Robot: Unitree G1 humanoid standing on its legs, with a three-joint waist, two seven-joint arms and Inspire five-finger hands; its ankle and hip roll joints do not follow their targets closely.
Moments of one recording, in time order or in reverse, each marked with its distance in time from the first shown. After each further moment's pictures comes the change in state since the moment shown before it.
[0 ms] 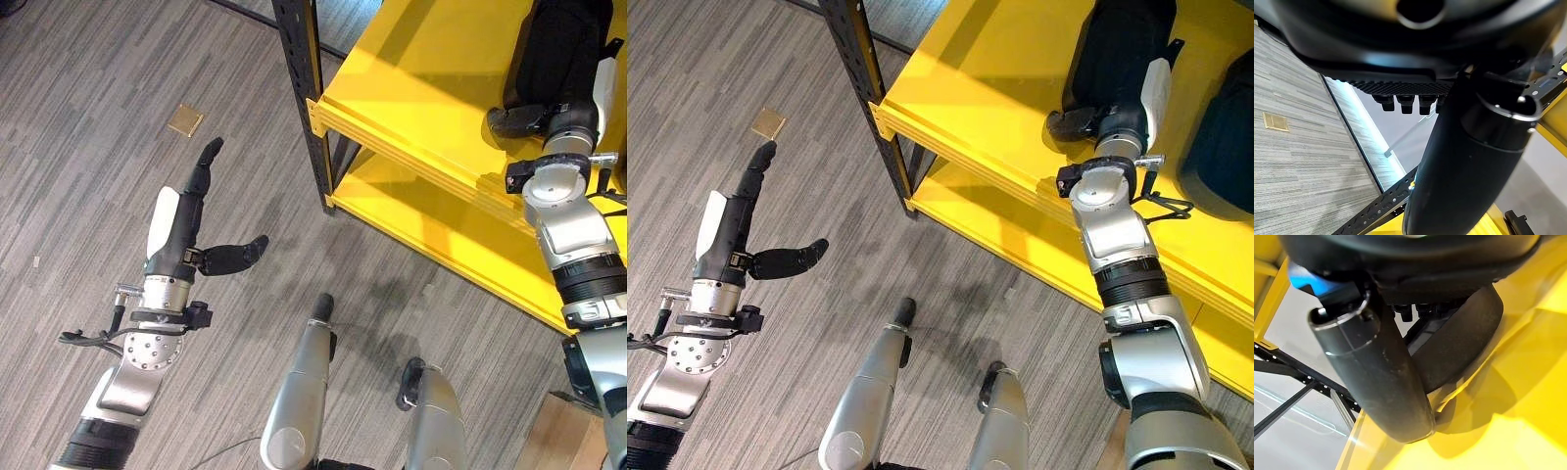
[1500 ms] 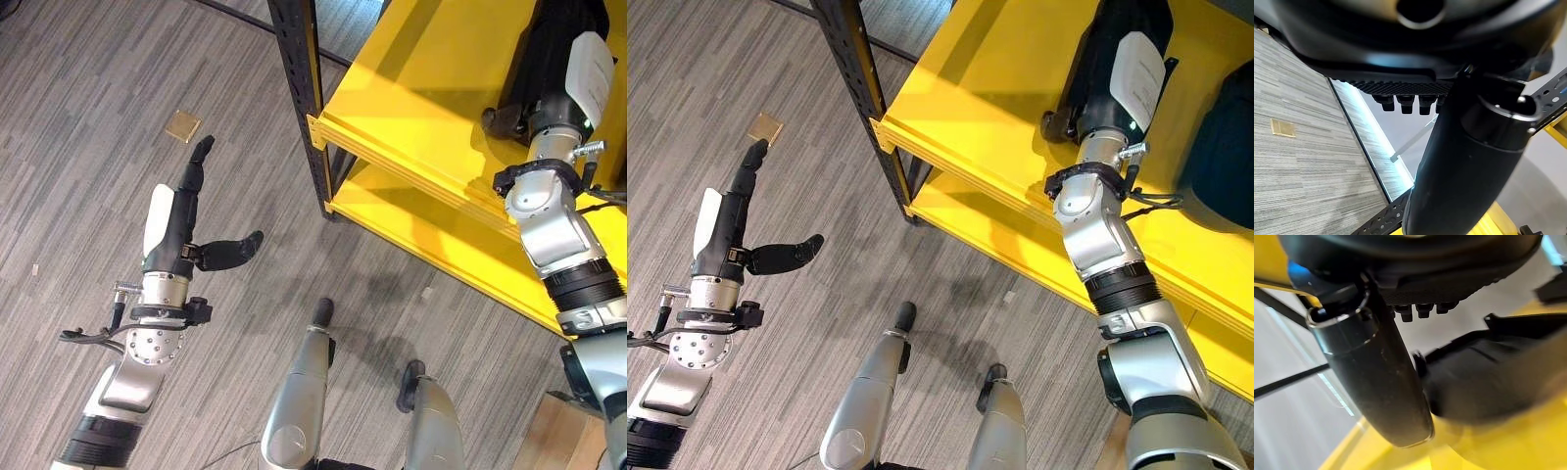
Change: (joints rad) left arm -0.016 -0.006 -0.001 -0.031 -0.001 0.091 0.029; right arm 0.020 -0.012 0.101 -0.155 -0.362 0.075 -0.024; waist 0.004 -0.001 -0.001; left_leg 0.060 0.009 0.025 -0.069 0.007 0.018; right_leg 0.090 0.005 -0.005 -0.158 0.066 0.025
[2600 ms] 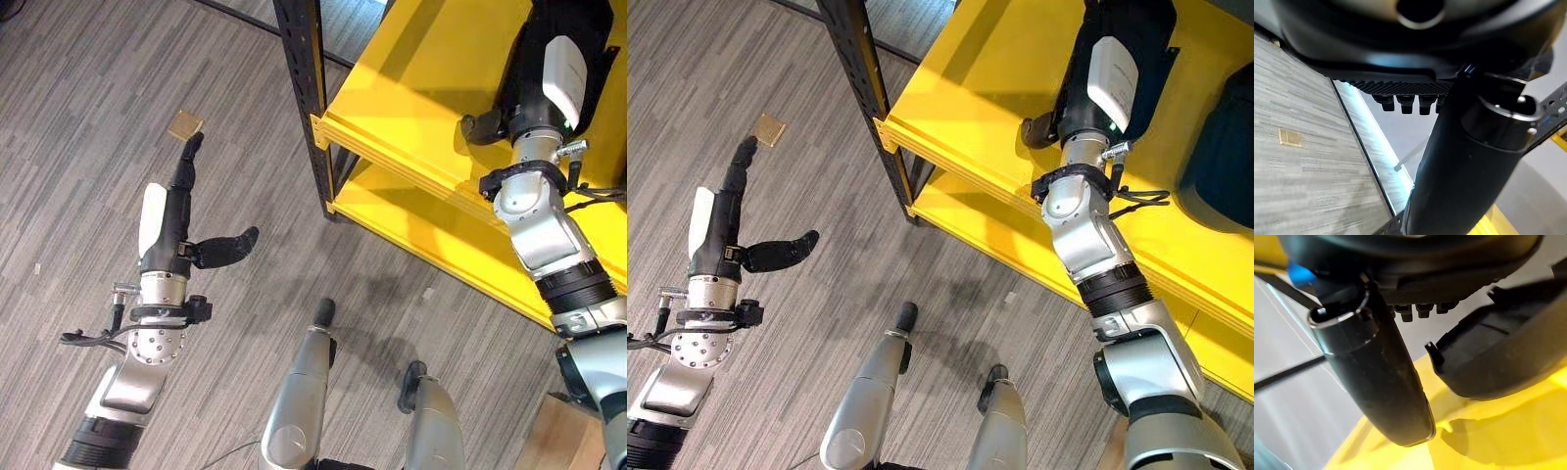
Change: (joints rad) left arm 0.002 -0.011 0.002 -0.016 0.012 0.042 0.093; right arm 0.012 0.039 0.022 -0.006 0.074 -0.035 0.000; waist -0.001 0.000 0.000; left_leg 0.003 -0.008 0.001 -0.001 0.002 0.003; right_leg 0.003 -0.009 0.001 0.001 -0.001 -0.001
